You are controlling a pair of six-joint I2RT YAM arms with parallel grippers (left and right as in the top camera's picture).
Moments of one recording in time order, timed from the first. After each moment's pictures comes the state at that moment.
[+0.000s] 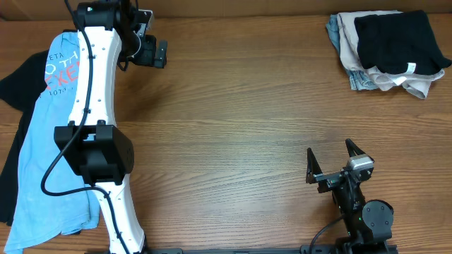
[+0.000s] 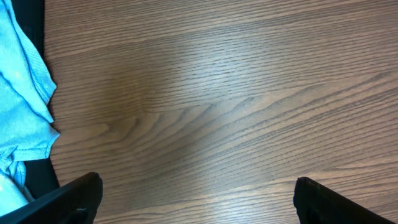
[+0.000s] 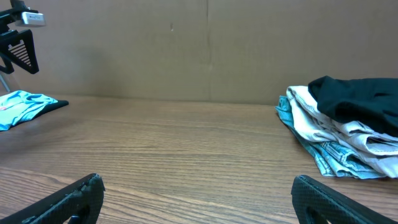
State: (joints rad) left arm 0.01 2.25 2.33 -1.35 0.13 0.12; right arm 0.12 0.01 0.02 -0.03 -0.12 0.04
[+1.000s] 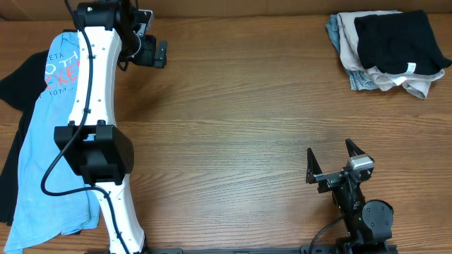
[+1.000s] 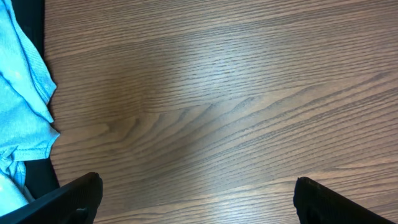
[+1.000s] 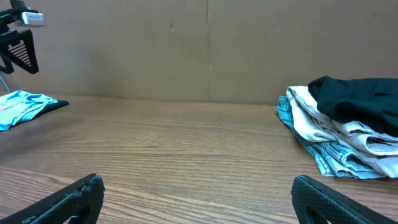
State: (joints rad) left arm 0.01 2.25 2.33 -1.35 0.13 0.12; right arm 0.12 0.01 0.02 -0.03 -0.12 0.04
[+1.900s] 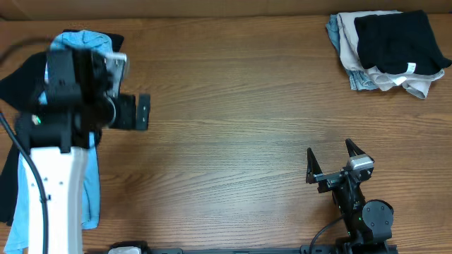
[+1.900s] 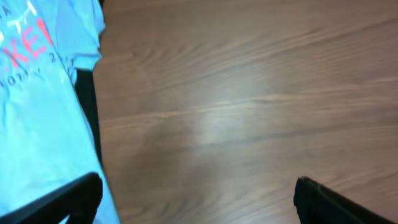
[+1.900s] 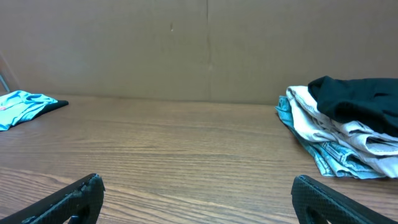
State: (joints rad) left arm 0.05 1.32 1.51 -1.19 0.12 0.12; right arm 0.12 0.01 0.02 -0.03 -0.12 0.04
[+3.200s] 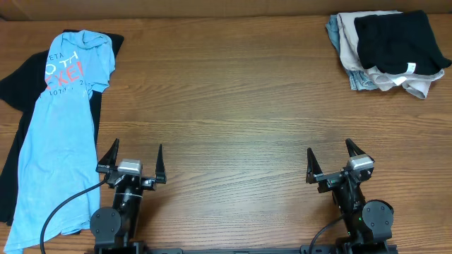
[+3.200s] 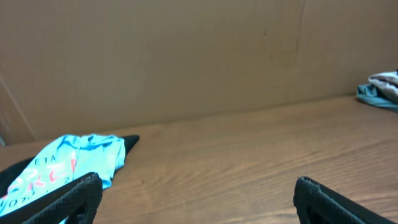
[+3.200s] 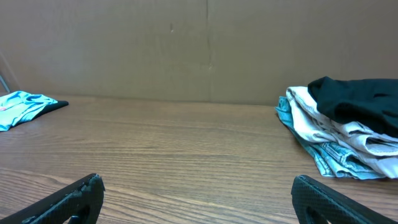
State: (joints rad) left arm 0.06 0.11 0.01 0.14 0.18 0.08; right arm 0.12 0.01 0.02 -0.03 -0.12 0.04
